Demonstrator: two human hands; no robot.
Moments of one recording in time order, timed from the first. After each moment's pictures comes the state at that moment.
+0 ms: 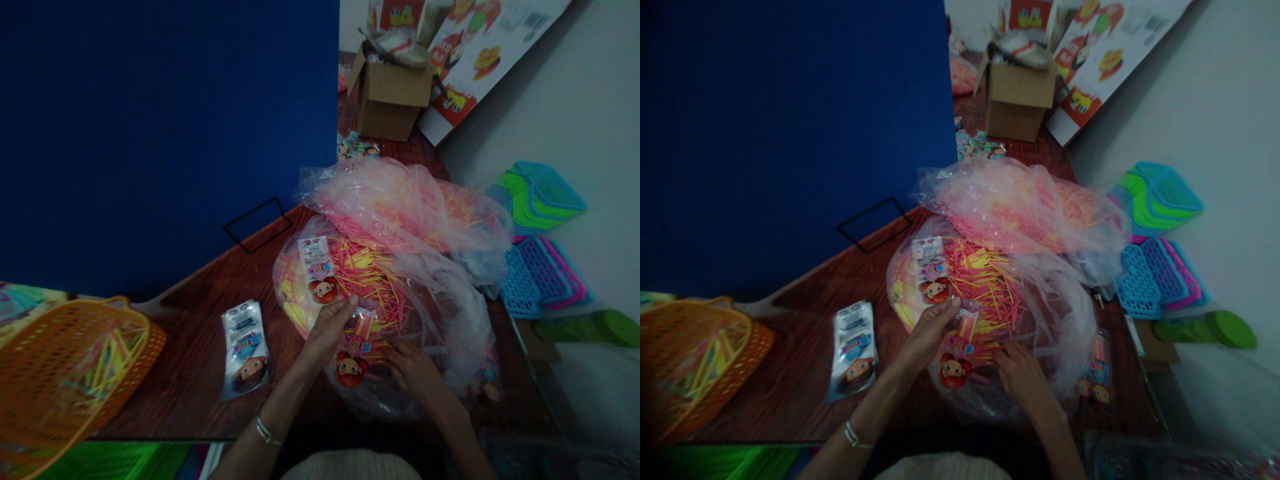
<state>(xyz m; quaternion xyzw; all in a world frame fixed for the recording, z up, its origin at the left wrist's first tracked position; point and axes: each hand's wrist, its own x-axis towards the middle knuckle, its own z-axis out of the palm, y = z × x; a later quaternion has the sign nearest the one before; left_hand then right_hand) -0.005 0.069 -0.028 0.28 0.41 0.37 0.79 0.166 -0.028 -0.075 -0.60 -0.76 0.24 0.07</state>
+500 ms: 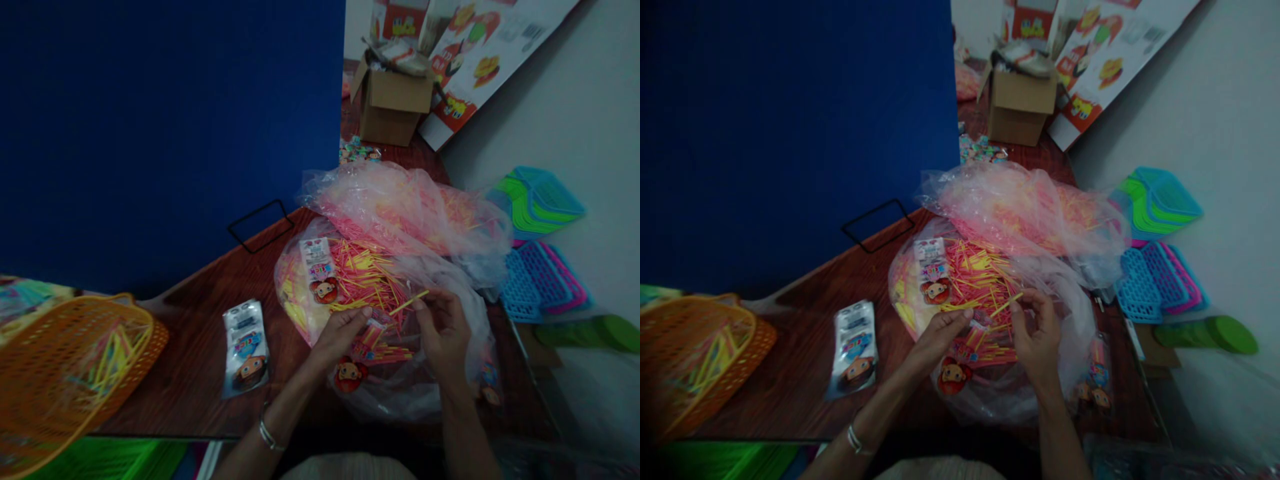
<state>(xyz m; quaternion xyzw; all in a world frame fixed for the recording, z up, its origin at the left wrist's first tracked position) 0.000 0.060 -0.025 0.35 0.41 0.28 0.80 0.158 0.022 -0.002 -0.64 -0.45 0.18 0.60</state>
